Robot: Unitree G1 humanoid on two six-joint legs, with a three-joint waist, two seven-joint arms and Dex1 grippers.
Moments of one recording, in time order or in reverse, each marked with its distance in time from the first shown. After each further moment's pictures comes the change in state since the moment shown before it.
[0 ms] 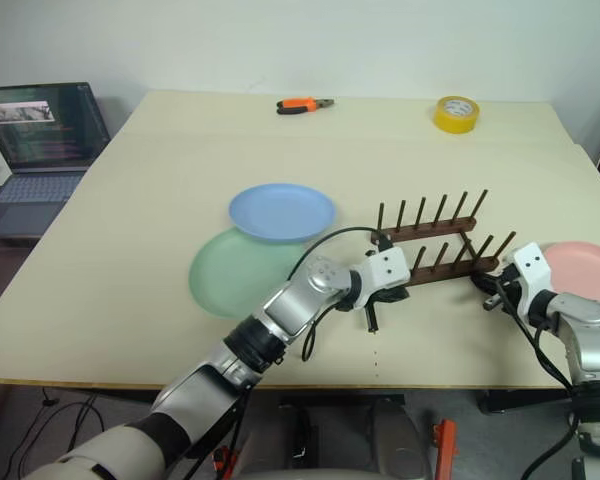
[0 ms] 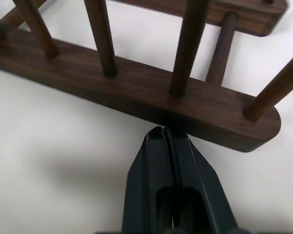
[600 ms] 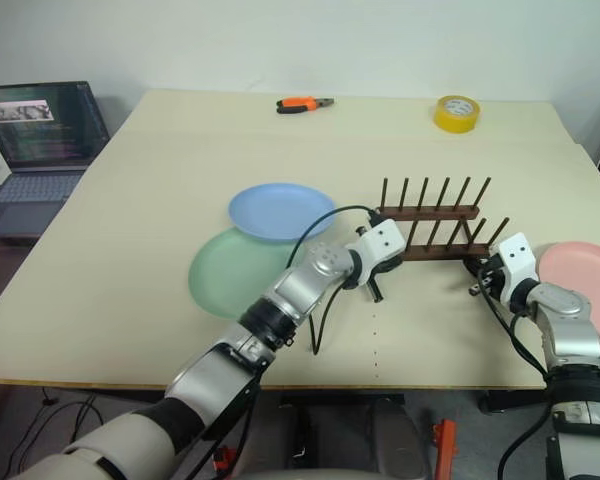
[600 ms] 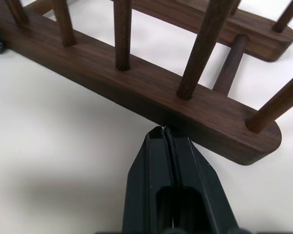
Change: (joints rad) left arm -0.127 -0.067 0.097 0.295 0.019 -0.141 0.198; right arm -0.094 0.081 0.023 0.132 -0.064 -0.161 -0.087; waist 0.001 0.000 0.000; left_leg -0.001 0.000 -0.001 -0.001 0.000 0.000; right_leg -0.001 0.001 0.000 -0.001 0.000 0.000
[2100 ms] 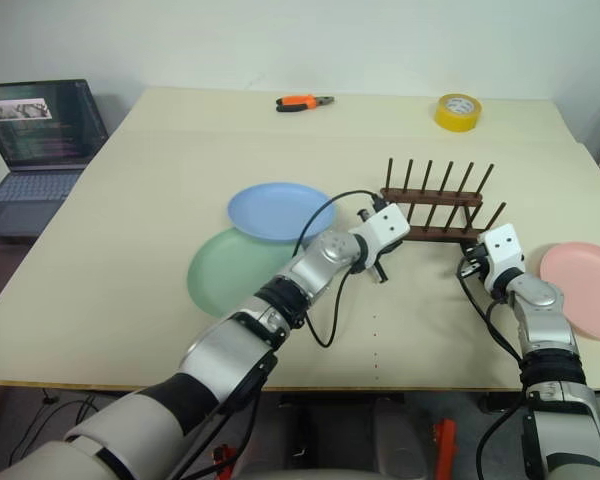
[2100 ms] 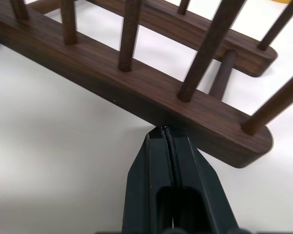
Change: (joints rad) left arm -0.169 -0.070 0.085 0.366 0.039 -0.251 0.106; right arm -0.106 0.080 0.016 0.170 -0.079 -0.167 -0.182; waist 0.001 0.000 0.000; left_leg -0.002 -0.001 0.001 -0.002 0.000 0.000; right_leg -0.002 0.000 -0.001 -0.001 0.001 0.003
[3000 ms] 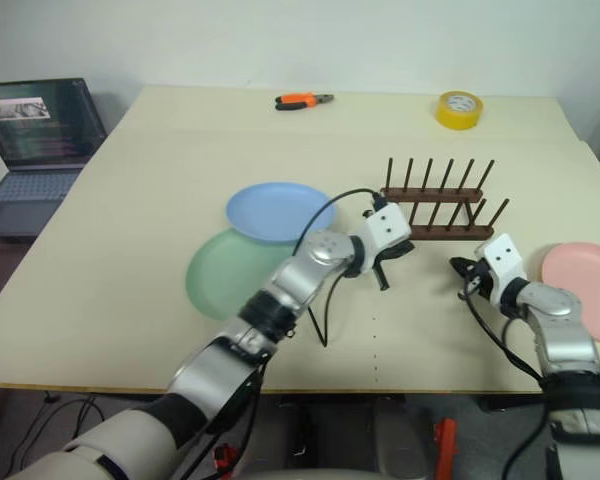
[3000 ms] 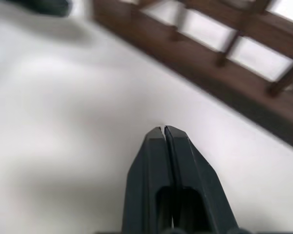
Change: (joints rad) left arm 0.227 0.157 -0.020 -0.655 -0.062 0.280 -0.284; right arm 0.222 -0.172 0.016 -0.462 0.134 0.253 0.281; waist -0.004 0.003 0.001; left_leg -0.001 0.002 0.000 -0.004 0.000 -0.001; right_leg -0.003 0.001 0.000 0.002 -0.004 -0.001
